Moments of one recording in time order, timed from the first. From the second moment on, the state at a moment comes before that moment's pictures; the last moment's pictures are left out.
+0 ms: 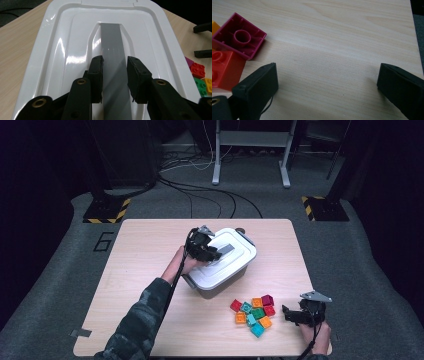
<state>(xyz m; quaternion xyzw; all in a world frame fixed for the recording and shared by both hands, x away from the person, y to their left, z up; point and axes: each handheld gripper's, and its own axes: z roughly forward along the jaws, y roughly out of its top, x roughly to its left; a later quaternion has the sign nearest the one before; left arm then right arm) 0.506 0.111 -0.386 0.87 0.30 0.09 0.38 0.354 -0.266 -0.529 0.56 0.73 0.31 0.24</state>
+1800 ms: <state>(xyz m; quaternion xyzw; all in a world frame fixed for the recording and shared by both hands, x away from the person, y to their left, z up) 0.501 0.113 -0.351 0.86 0.31 0.15 0.37 0.354 -0.266 -0.529 0.56 0.73 0.32 0.24</state>
